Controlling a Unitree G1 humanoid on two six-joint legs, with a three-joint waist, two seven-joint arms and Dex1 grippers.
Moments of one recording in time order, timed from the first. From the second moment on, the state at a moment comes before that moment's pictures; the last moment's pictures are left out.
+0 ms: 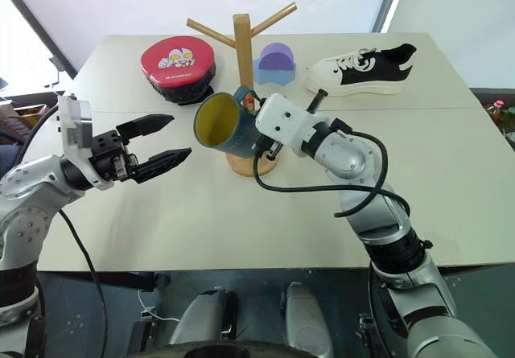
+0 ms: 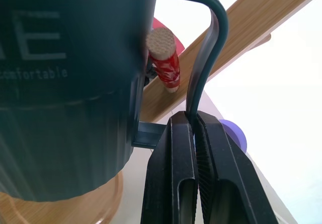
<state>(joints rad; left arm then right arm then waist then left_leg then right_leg) -0.27 0.70 0.26 -0.40 -0.81 0.56 -0.84 -0.58 -0.48 0.25 -0.42 -0.23 0.50 0.54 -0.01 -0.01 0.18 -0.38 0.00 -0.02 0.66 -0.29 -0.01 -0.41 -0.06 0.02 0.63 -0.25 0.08</state>
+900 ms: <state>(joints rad) -0.13 0.56 0.31 -0.12 -0.59 0.40 -0.60 -0.15 -0.42 -0.24 -0.32 0.18 0.30 0.59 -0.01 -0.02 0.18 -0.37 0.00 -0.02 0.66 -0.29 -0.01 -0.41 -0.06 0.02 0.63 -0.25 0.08</state>
